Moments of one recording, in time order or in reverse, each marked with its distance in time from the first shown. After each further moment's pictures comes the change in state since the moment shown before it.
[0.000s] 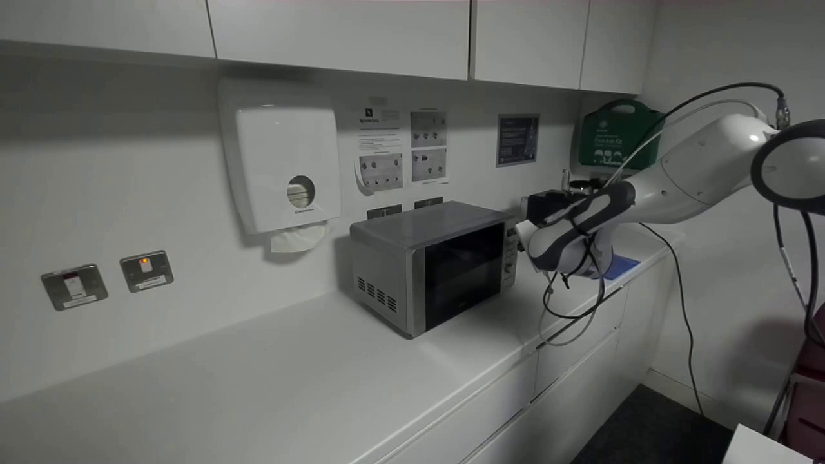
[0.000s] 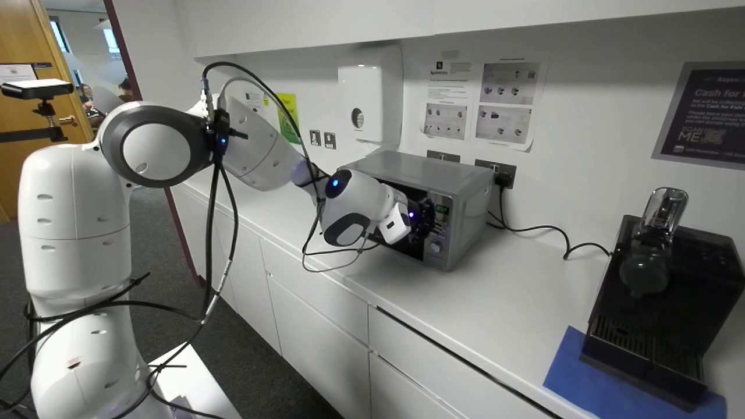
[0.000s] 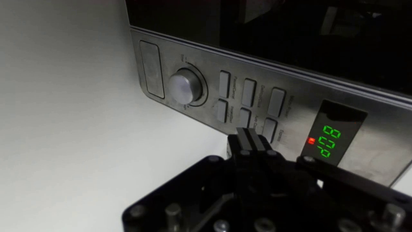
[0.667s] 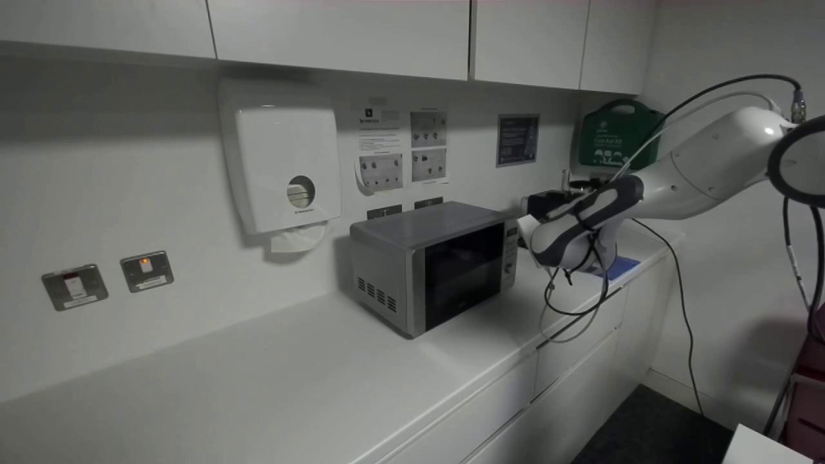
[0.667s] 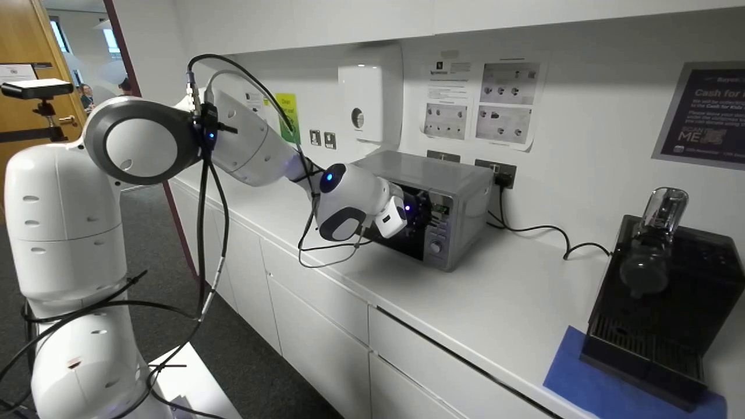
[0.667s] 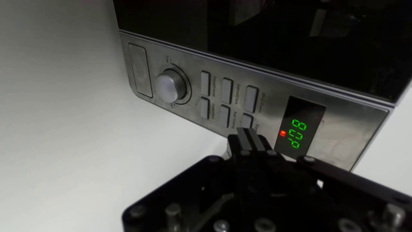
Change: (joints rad) arm 0.004 -0.047 0.004 -0.025 0.000 0.000 0.000
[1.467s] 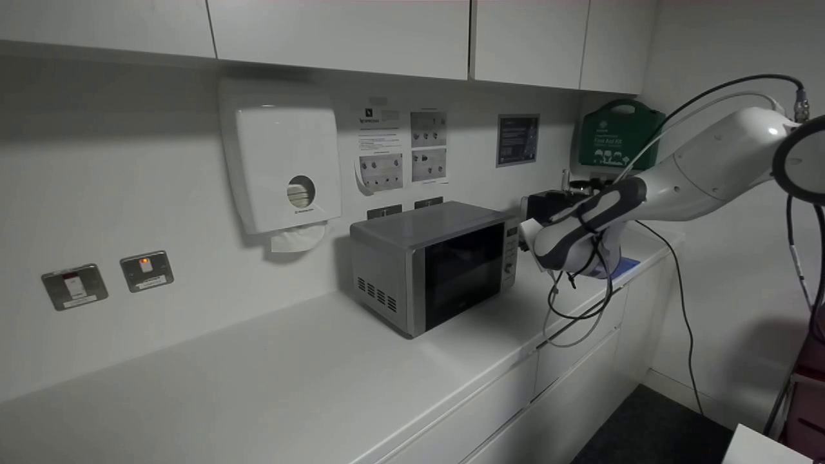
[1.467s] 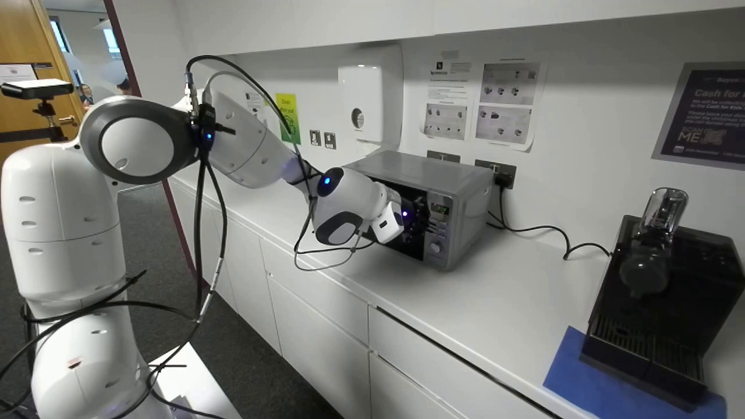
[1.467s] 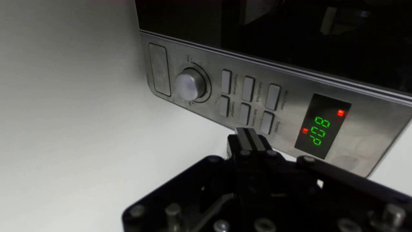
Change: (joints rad) arm 0.001 -0.014 -0.002 -0.036 0.015 0.000 -0.001
